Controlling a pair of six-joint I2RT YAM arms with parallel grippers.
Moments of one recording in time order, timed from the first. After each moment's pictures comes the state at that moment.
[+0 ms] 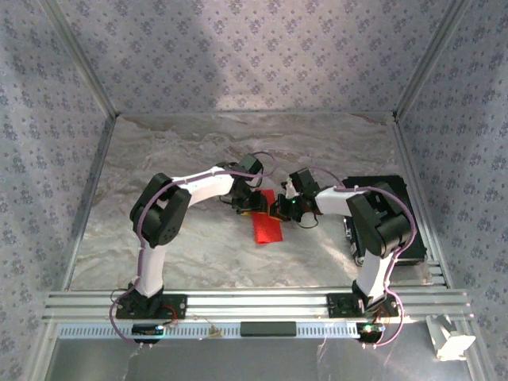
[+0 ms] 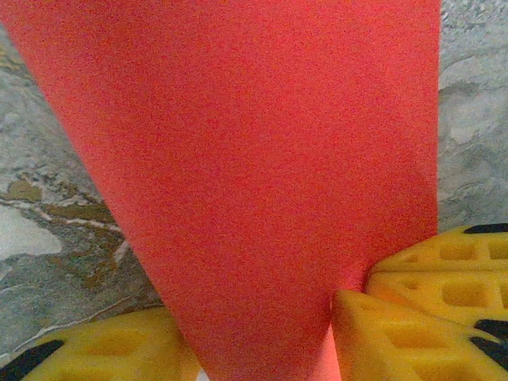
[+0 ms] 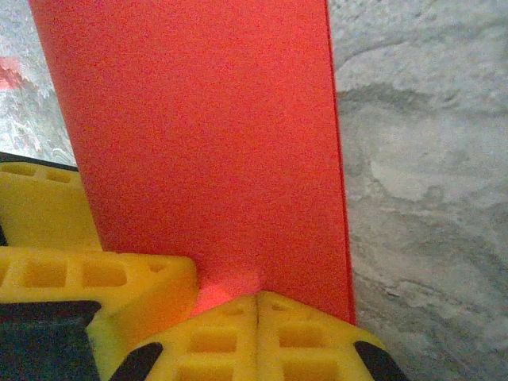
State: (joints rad) left arm -0.71 2.04 1.40 -0.66 0.28 -0.61; right arm 0.48 1.80 0.85 -0.08 -0.56 0.71
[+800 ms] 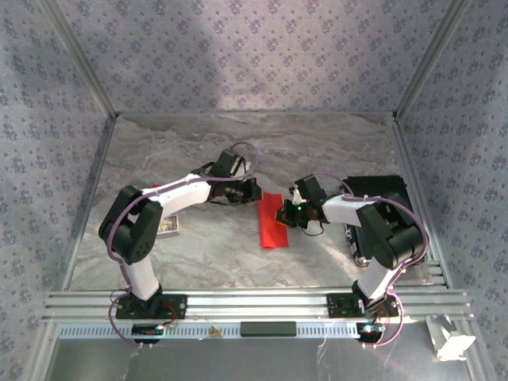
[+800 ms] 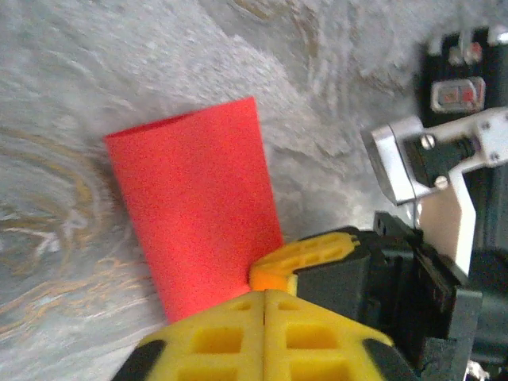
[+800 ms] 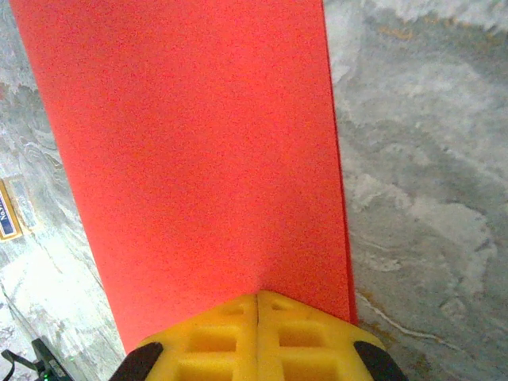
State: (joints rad) left arm -0.64 1.78 1.13 -0.25 0.50 -0.74; right arm 0.48 1.68 0.73 -0.07 -0.49 0.76
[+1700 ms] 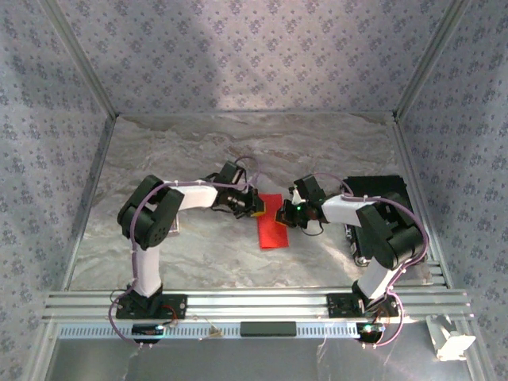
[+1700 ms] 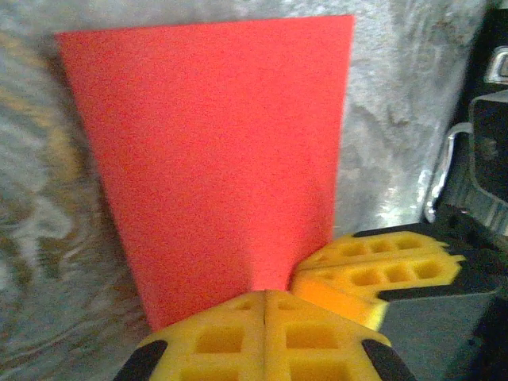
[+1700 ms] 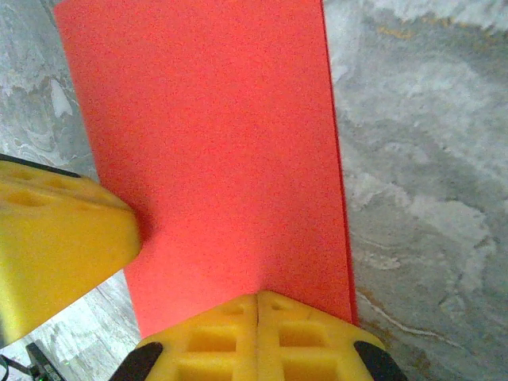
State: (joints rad) left arm -0.62 1.95 1.07 -0.11 0.66 -0.84; right arm 0.49 1.68 0.74 -0.09 -0.47 0.76
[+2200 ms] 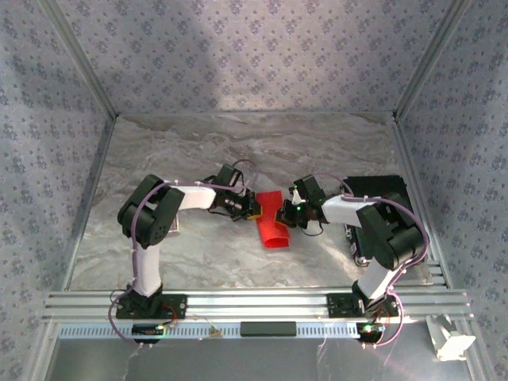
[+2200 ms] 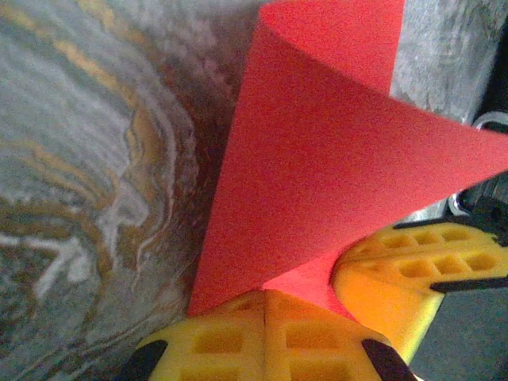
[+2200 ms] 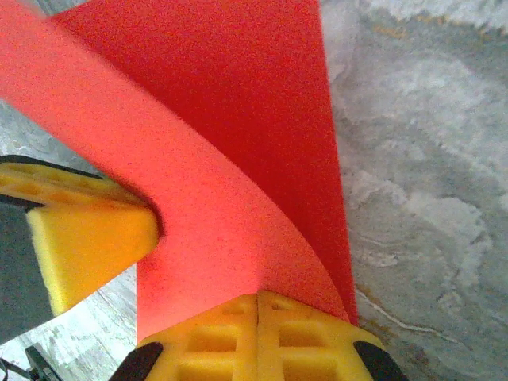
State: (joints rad) left arm -0.60 1.96 1.06 -0.11 0.66 -0.79; right arm 0.49 1.68 0.74 -0.09 -0.46 0.77
